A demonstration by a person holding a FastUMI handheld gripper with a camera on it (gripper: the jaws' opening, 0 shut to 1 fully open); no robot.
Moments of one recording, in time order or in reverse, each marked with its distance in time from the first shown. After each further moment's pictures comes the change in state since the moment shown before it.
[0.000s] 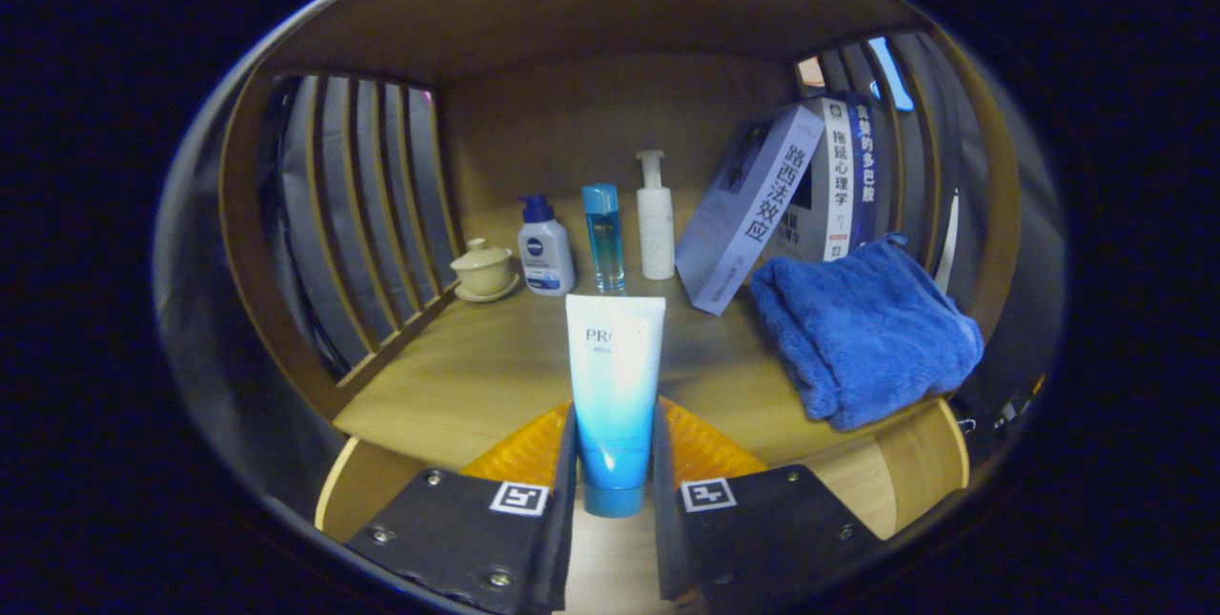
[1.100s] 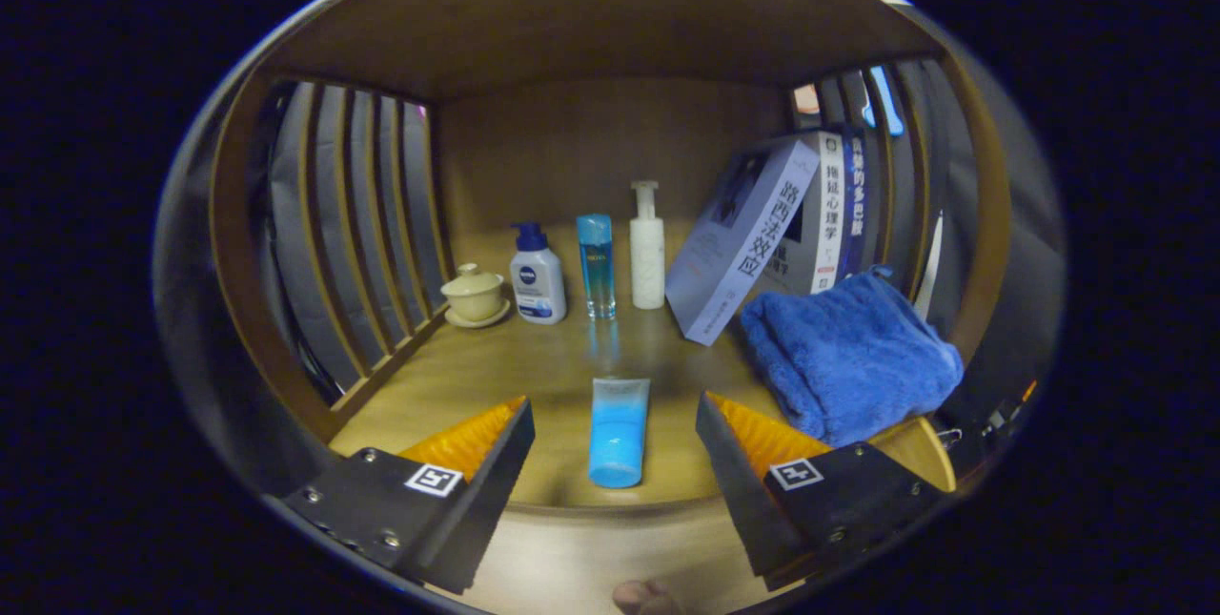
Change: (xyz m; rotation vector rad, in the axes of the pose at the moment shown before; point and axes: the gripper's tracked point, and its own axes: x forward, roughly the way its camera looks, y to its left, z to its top) arm -0.035 0.009 0.037 -0.052 -0.123 -0.036
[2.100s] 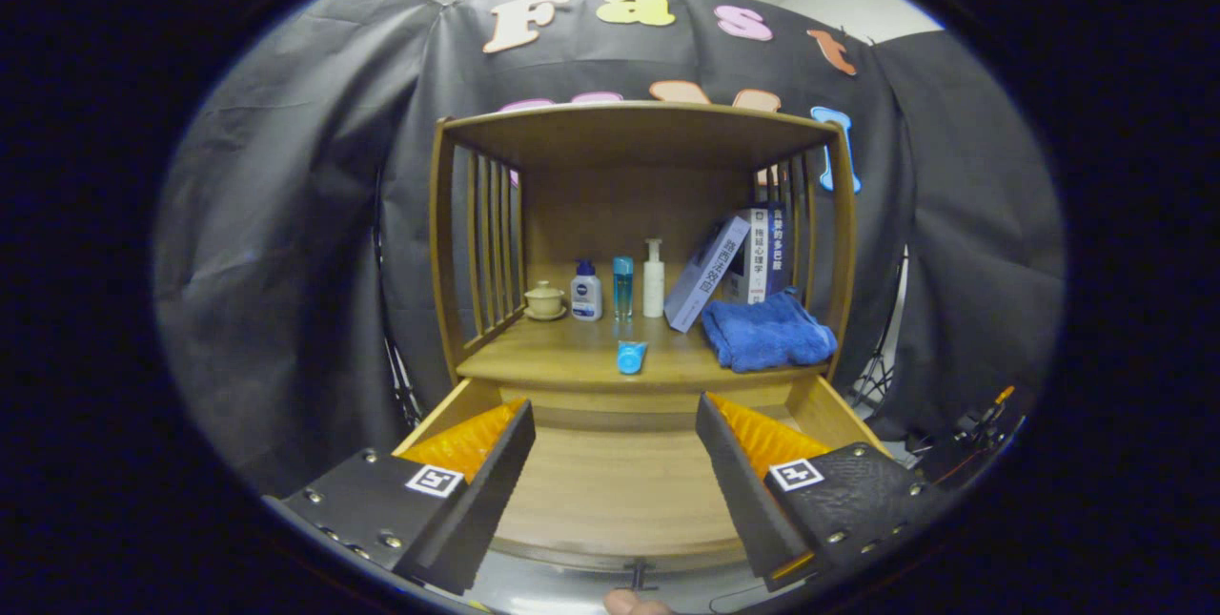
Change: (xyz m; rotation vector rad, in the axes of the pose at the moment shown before) arm -0.245 -0.005 -0.052 -0.048 -0.163 0.035
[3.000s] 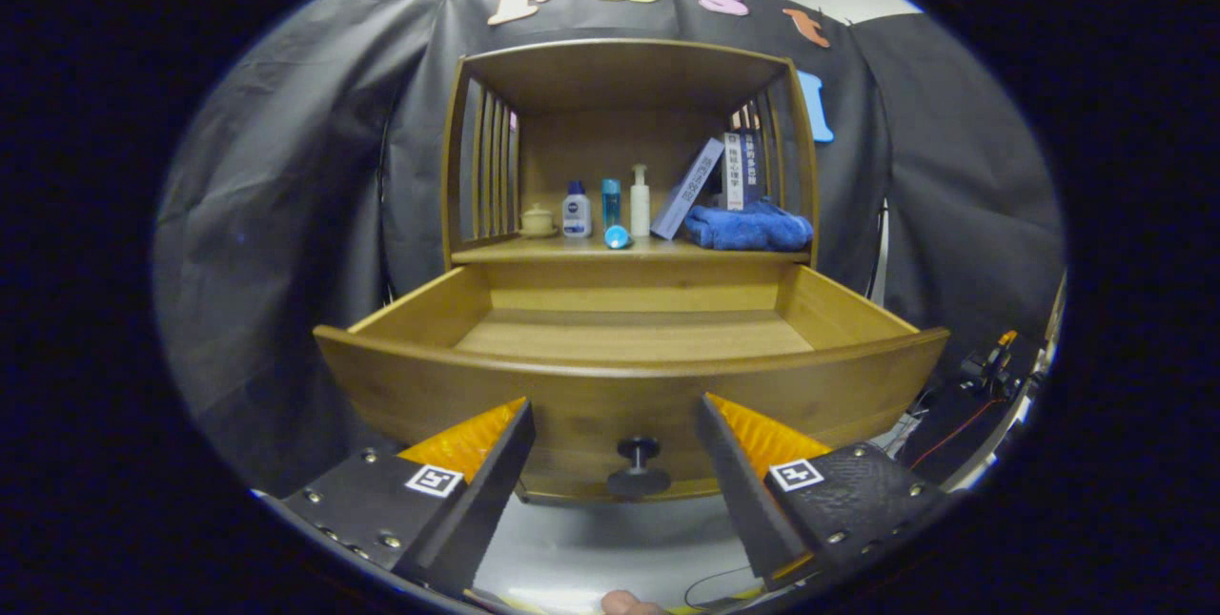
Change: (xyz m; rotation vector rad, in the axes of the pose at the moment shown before) arm -0.034 -0.007 -0.173 0.011 0.097 -0.026
